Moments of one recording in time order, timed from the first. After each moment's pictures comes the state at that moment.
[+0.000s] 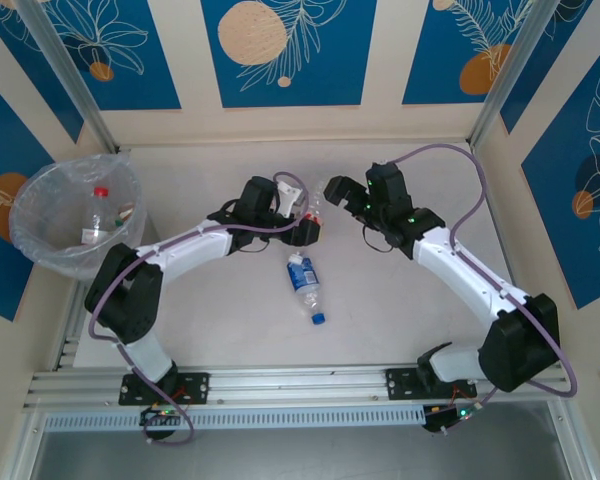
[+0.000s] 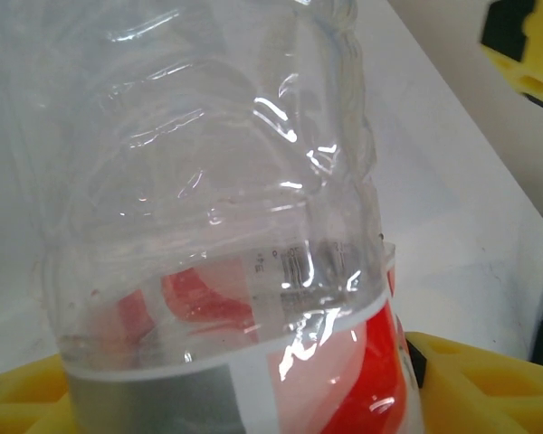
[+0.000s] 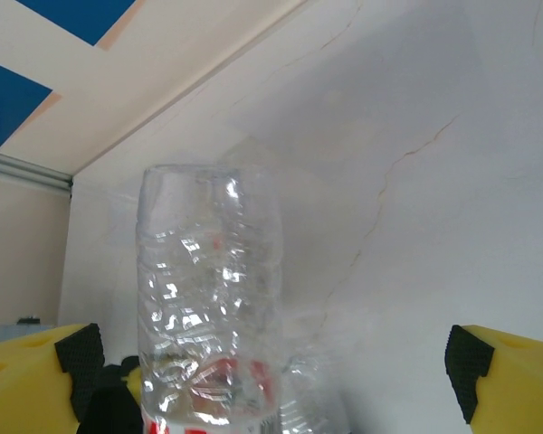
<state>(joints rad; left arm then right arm) -0.63 1.70 1.17 -0.14 0.46 -0.31 0.47 1.31 1.08 -0.37 0.02 0.83</state>
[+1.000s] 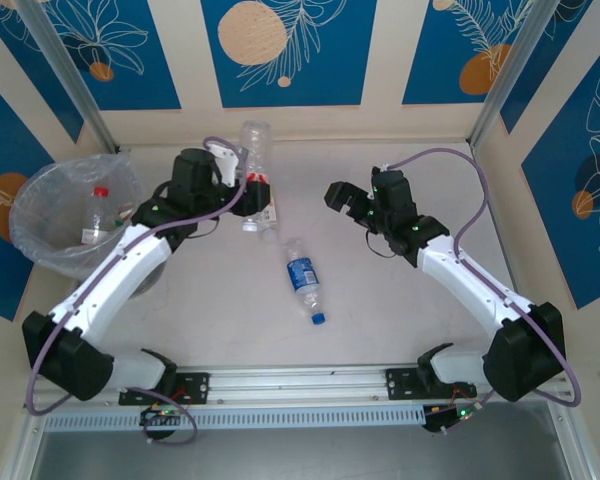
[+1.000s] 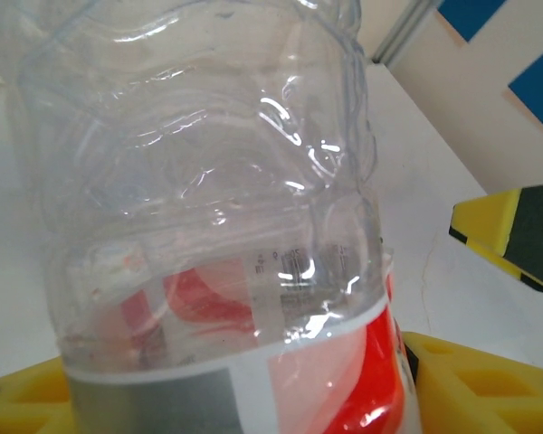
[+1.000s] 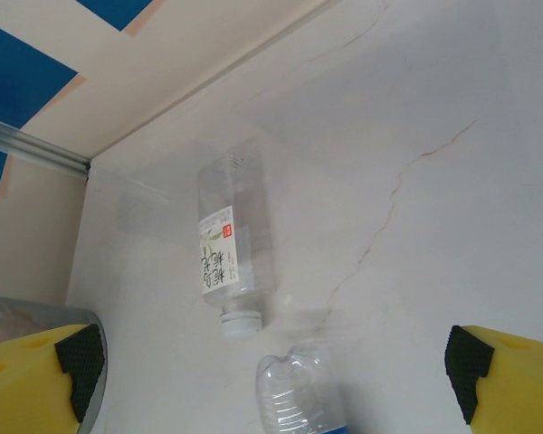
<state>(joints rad) -0.45 1.31 1.30 -0.50 0.24 -0.28 0.46 1.29 1.02 -0.29 -0.04 0.78</state>
